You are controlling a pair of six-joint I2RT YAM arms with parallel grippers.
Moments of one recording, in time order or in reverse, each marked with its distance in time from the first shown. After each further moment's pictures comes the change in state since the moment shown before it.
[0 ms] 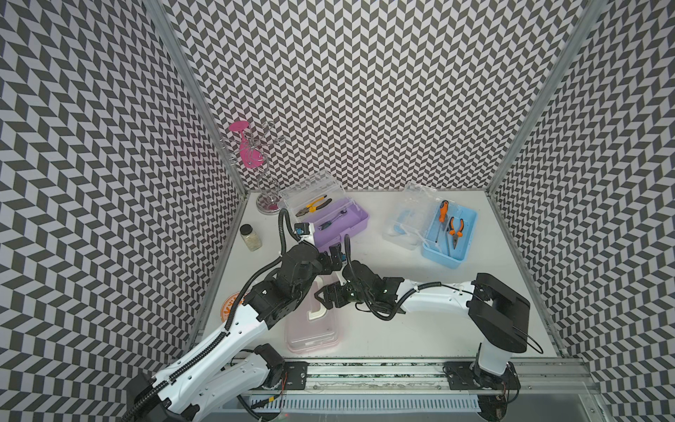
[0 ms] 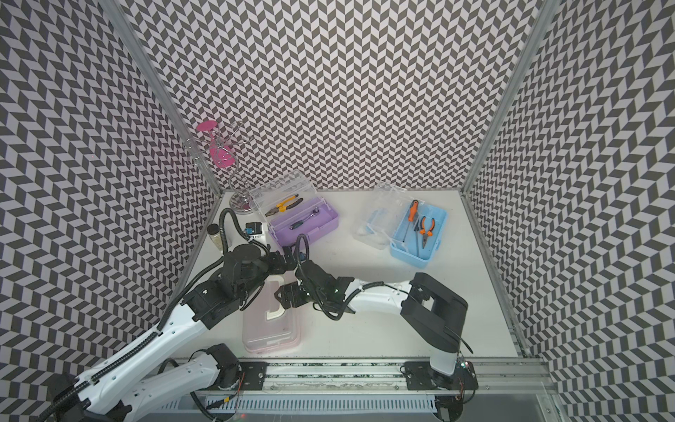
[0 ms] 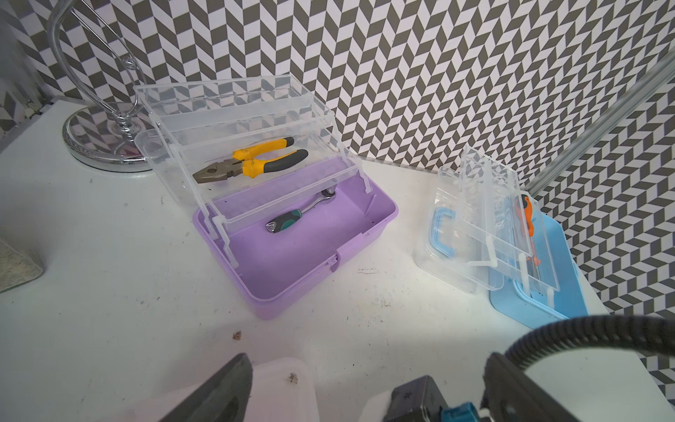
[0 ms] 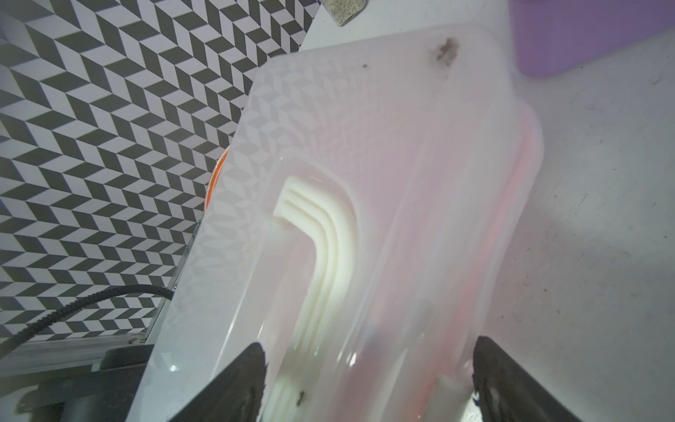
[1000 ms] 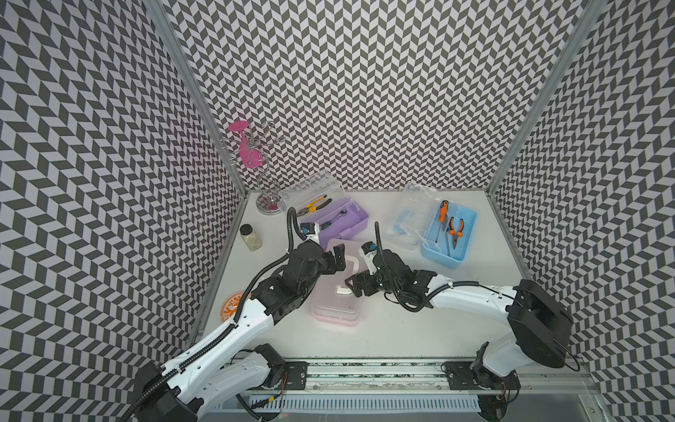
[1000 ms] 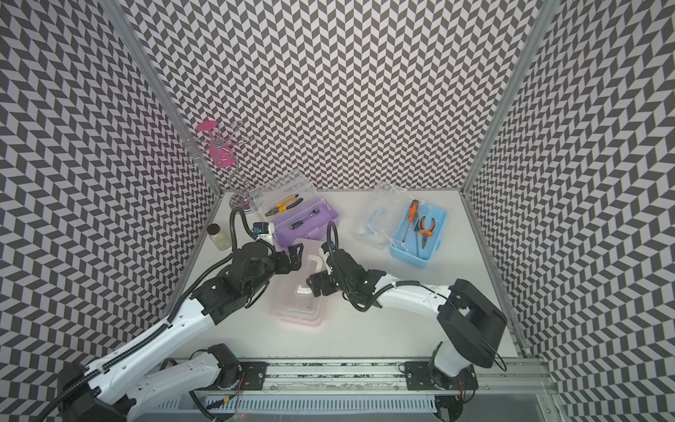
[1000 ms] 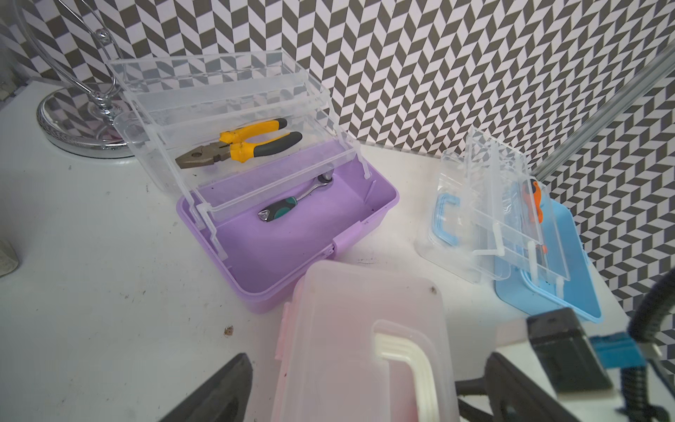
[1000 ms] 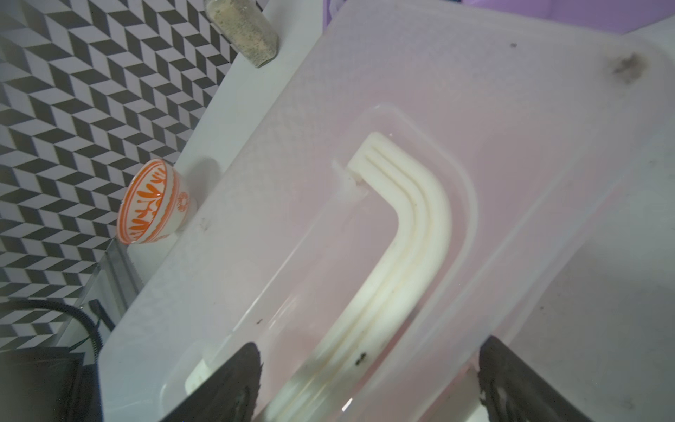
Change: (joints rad) left arm 0.000 0.056 -0.008 0.026 0.024 -0.004; right arm -0.143 -0.244 -0.193 -0.114 0.042 -0.160
